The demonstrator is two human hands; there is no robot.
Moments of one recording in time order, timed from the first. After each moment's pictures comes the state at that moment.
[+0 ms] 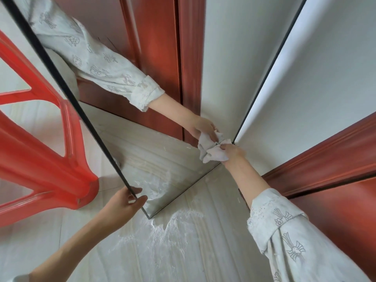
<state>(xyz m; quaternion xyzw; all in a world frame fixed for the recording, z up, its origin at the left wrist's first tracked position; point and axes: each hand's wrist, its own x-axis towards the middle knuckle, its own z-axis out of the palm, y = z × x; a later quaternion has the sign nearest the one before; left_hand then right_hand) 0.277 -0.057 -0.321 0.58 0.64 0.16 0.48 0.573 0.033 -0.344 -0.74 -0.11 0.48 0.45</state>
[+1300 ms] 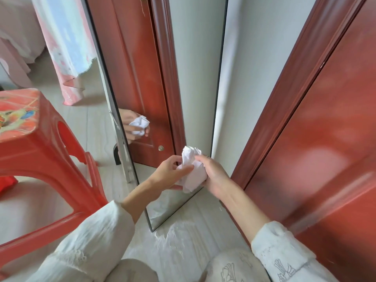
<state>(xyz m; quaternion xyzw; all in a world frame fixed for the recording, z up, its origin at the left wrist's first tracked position) 0.347 -0.120 -0.111 0.61 0.45 0.24 0.61 0.488 -0.137 -0.127 -0.59 -0.26 0.58 0.50</state>
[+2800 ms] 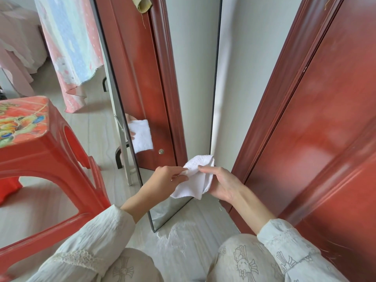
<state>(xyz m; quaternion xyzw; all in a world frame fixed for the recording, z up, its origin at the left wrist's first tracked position) 0.325 -0.138 -0.121 0.83 0.39 0.23 0.33 0.495 -0.182 -0.110 -0.47 -0.22 0.70 0.49</state>
